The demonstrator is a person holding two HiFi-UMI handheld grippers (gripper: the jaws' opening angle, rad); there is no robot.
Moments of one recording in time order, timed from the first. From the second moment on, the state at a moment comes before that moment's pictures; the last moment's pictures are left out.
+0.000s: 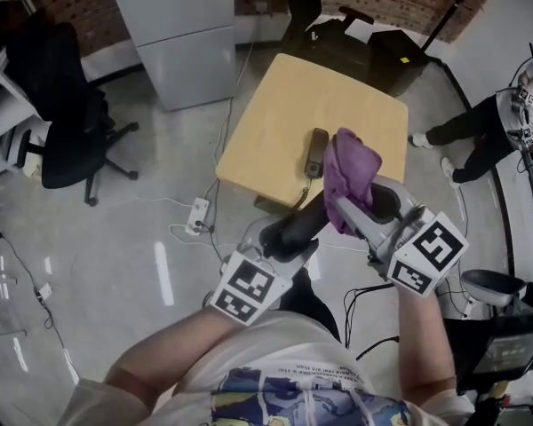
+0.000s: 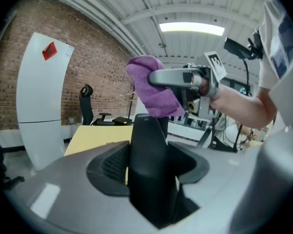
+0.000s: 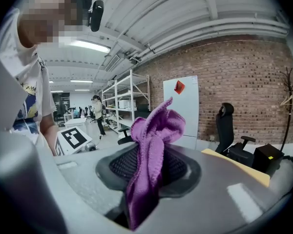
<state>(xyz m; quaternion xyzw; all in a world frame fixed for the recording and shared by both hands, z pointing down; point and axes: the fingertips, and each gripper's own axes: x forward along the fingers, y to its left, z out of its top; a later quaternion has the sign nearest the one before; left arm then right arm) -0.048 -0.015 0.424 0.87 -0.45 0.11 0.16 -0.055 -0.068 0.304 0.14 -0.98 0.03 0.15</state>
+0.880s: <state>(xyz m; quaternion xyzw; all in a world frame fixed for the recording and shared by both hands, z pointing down) -0.066 -0.012 0.419 0.87 -0.43 0.07 0.21 -0.048 -0.051 0.324 0.14 -0.98 0.03 0.17</state>
